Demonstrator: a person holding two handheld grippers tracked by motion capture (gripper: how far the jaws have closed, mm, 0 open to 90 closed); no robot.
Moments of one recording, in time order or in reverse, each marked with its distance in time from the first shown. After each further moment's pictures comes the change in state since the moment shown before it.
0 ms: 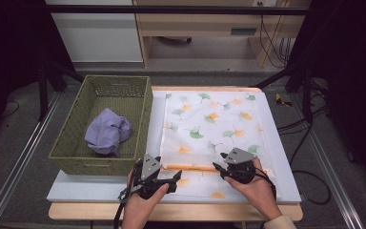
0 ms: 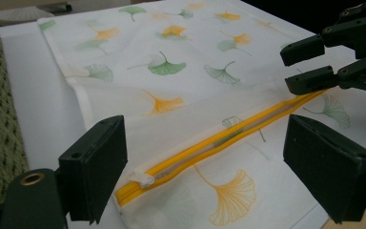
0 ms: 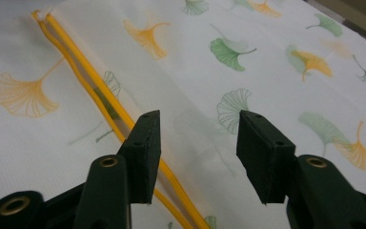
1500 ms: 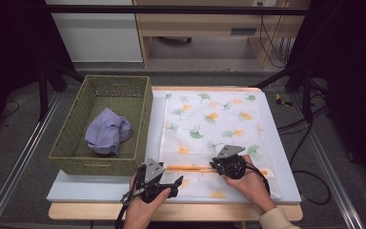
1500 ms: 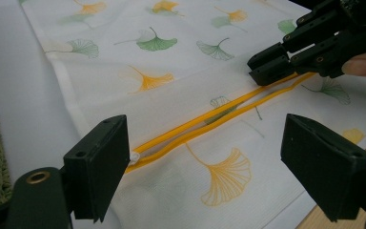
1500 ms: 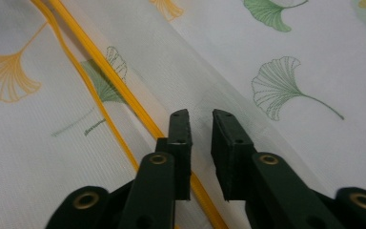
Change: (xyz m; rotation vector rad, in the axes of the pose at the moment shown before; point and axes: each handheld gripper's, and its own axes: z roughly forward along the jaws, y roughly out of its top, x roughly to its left) left arm -0.004 -0.013 0.006 0.057 -0.019 0.000; right arm -0.007 -0.003 0.038 0.121 0.102 0.048
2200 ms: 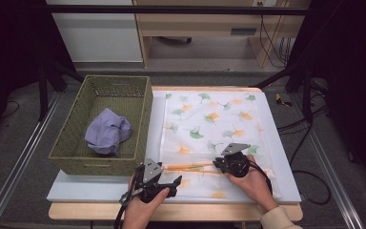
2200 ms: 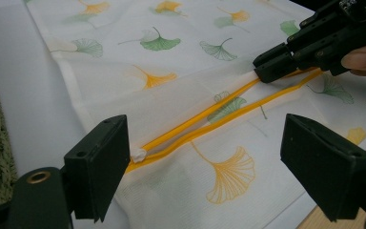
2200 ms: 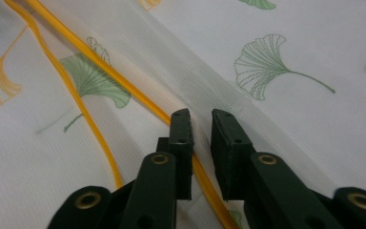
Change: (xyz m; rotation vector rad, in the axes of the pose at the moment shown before) left arm 0.002 0.000 -0.002 -0.001 0.006 -0.004; right arm -0.013 -0.007 0.001 0.016 0.014 0.092
